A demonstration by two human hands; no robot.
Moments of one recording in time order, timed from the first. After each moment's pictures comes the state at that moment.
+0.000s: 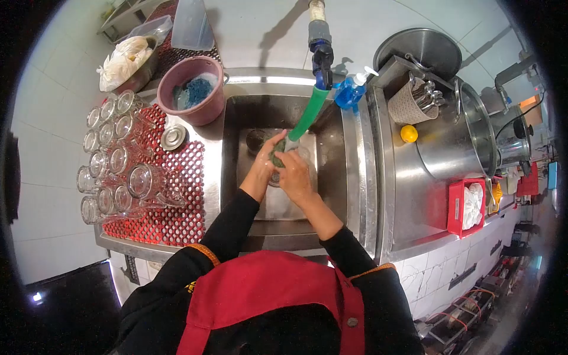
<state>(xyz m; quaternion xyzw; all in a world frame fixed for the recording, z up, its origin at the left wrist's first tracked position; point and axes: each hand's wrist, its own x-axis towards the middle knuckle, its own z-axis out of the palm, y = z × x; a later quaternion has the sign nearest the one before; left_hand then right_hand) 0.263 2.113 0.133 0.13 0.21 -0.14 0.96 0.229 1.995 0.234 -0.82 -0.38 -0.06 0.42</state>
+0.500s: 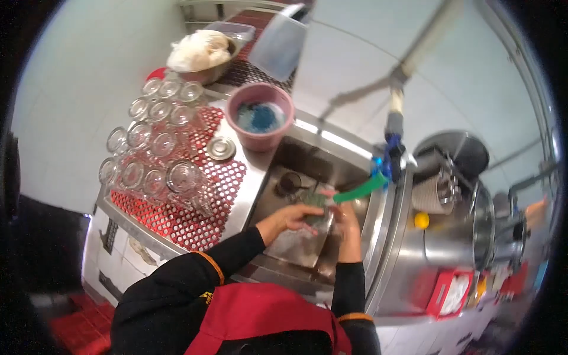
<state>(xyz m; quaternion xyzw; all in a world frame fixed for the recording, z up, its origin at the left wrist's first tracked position) 0.209 2.110 0.163 0.31 0.10 -0.19 0.93 0.316 1.976 0.202 -0.53 -0.14 0.45 0.71</state>
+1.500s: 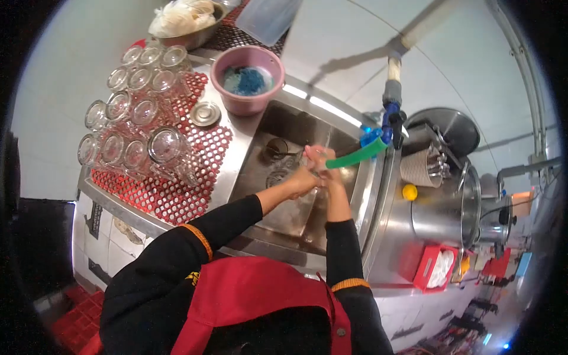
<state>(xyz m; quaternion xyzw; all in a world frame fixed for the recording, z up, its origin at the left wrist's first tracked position) 0.221 2.085 0.223 0.56 0.22 -0.09 0.80 0.322 2.024 0.227 -0.72 -0.16 0.38 0.55</state>
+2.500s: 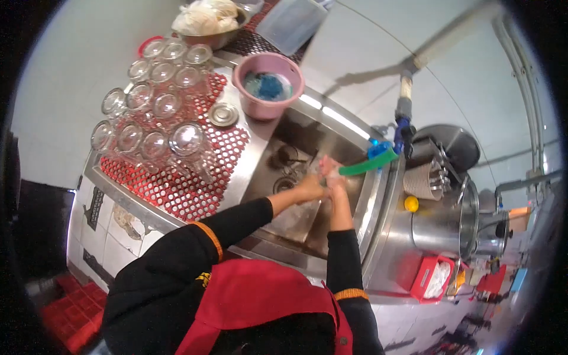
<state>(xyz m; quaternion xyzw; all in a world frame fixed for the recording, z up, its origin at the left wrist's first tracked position) 0.219 2.081 0.190 0.71 0.19 0.02 0.68 0.307 2.022 0.208 -0.71 -0.07 0.32 0.62</state>
